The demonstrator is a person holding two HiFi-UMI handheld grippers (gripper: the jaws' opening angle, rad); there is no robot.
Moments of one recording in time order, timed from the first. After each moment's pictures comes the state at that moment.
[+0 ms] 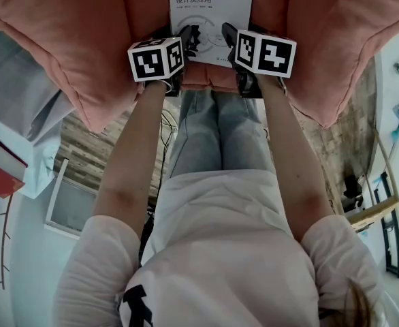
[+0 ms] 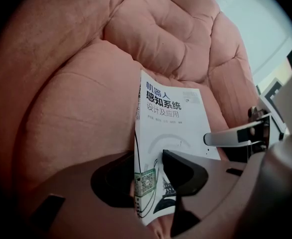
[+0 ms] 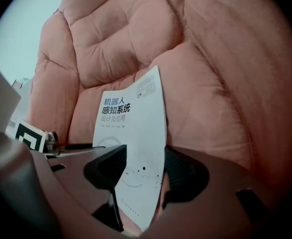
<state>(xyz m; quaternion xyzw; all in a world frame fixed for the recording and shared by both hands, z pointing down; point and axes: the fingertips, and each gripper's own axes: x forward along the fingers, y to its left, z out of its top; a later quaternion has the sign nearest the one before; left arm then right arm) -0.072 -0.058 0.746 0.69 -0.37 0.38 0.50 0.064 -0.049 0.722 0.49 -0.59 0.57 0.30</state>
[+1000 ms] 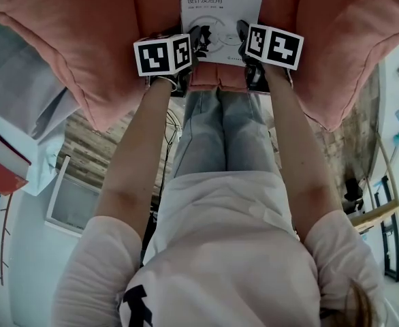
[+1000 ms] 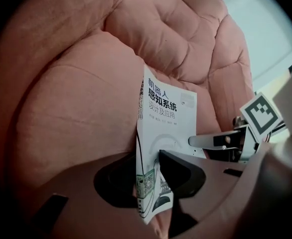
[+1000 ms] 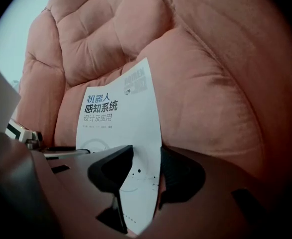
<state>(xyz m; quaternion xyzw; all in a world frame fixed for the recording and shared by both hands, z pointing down) -0.067 -0.054 0.743 0.68 -0.34 0.37 0.54 0.073 -0.050 0.752 0.50 -0.56 0.58 0.31</state>
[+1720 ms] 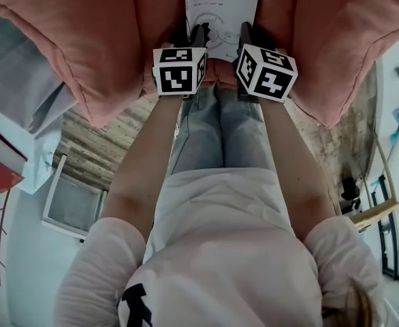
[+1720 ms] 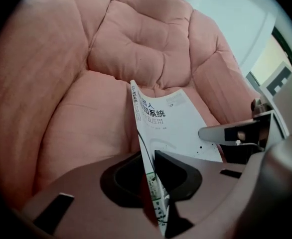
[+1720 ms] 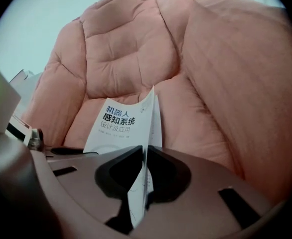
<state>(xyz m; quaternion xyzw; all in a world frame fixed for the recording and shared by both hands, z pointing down) -0.058 -0.055 0.713 0.73 -0.39 0.39 0.41 0.067 -0.050 0.697 0.58 -0.61 0.47 0.27</state>
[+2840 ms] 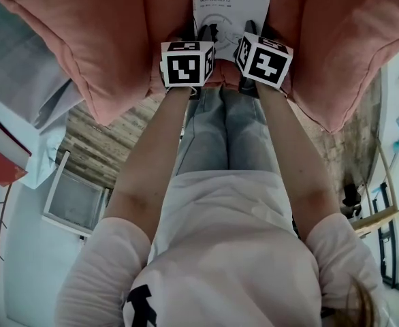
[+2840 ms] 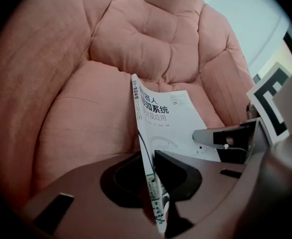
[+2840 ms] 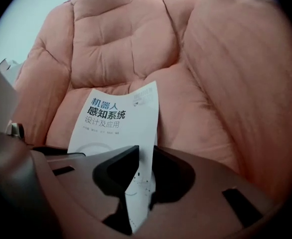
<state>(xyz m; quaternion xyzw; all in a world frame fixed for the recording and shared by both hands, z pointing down) -0.060 -0.056 0.721 0.70 -0.39 0.41 0.45 0.070 -0.056 0.723 0.59 -0.56 0.49 0.32</state>
